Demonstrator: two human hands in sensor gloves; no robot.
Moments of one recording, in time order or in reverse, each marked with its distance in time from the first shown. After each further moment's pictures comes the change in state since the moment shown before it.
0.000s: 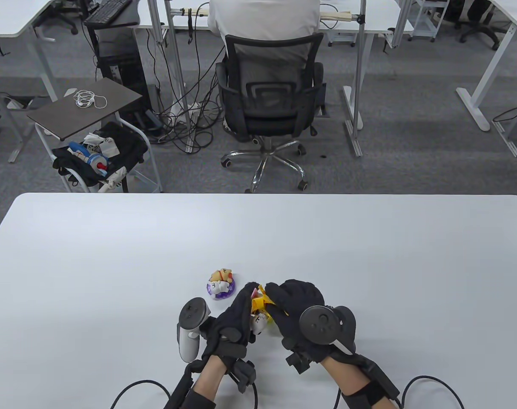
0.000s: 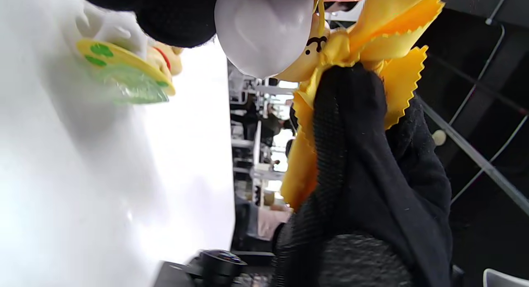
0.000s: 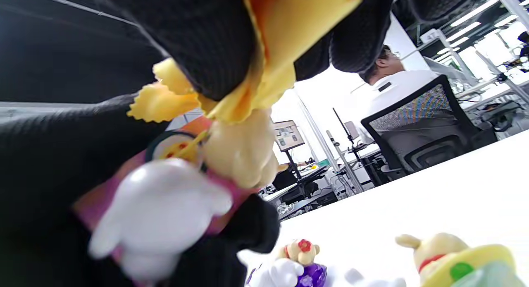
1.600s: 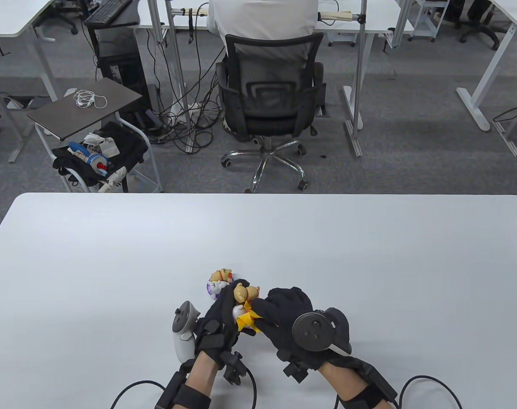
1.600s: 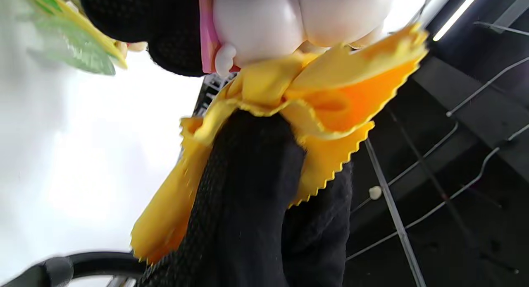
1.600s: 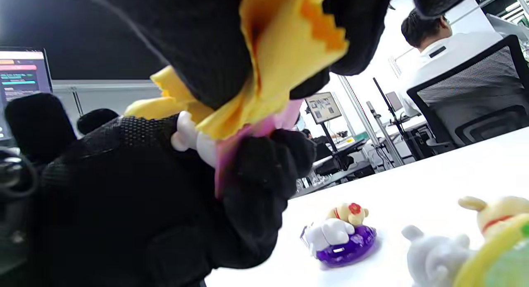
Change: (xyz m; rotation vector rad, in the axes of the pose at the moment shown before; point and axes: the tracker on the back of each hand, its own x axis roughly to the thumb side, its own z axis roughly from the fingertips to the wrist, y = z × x) left_hand -0.023 0.019 -0.004 -0.014 -0.046 0.464; right_hand 0.026 0.009 0.005 0.125 -0.146 -0.030
